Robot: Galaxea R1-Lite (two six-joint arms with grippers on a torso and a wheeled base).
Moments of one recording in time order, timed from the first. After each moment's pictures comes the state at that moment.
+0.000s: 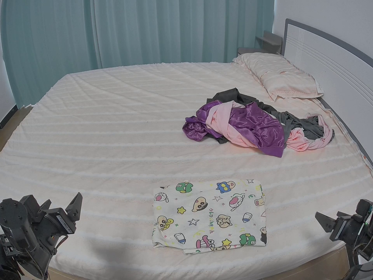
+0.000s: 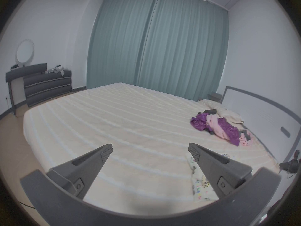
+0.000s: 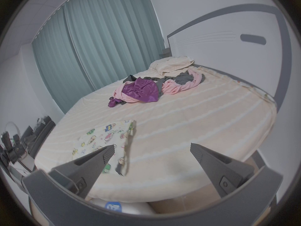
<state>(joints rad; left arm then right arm) -0.64 1.21 -0.06 -0.81 0.74 -0.49 0.44 1.04 -0.02 -0.55 -0.35 0.47</state>
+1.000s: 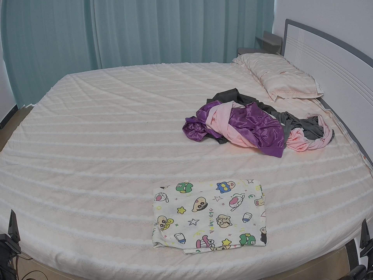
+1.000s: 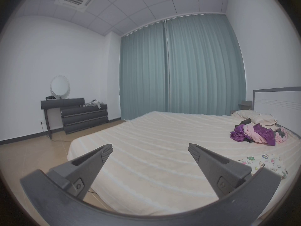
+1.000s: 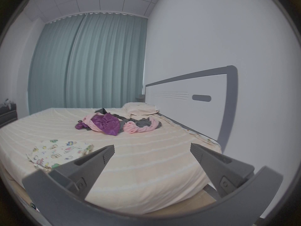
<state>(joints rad) -0.11 0.30 -0.02 -0.28 0.64 -0.05 -0.01 0.07 -0.02 -0.05 -0.36 -0.02</state>
